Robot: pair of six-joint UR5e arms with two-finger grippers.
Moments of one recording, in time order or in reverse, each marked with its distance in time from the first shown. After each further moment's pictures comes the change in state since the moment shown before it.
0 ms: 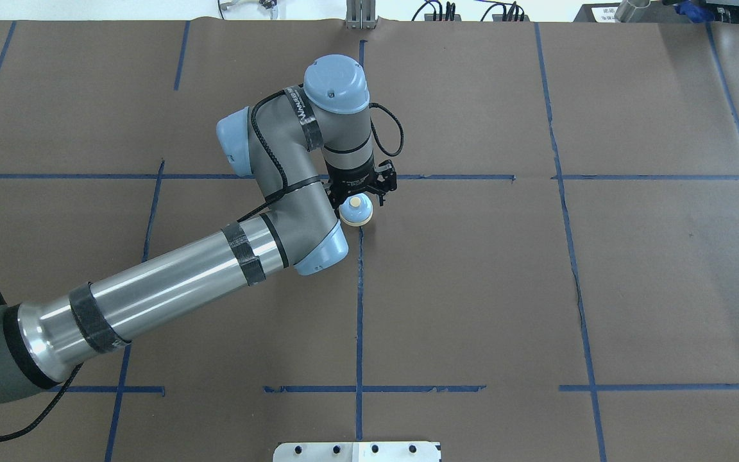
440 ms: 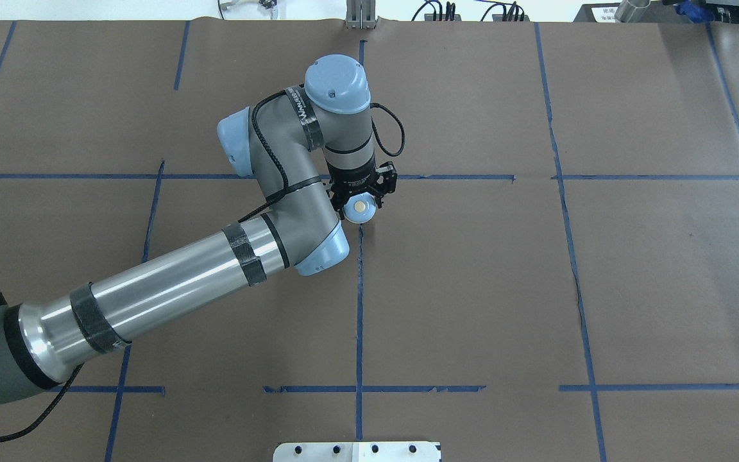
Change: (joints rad) left arm 0.006 -0.002 0.005 -0.005 0.000 -0.005; right arm 0.000 0.000 -0.002 -0.001 -0.001 -0.001
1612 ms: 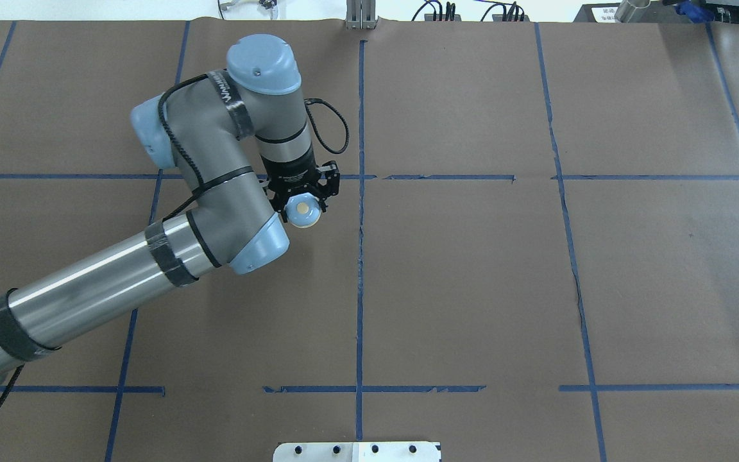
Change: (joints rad) left arm -0.058 0.151 -0.248 0.197 -0.061 0.079; right arm 0.000 0.000 0.003 0.002 0.001 -0.001
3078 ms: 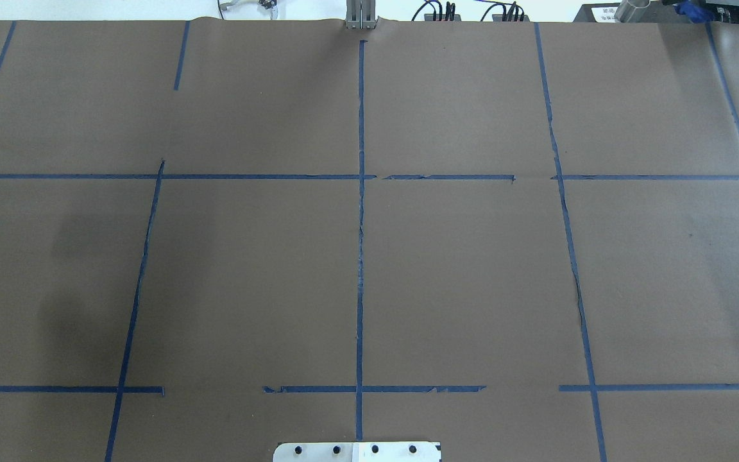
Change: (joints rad) left arm -0.399 0.969 -0.517 -0.188 -0.156 0.882; right arm 0.007 0.000 0.004 0.000 -0.003 -0.003
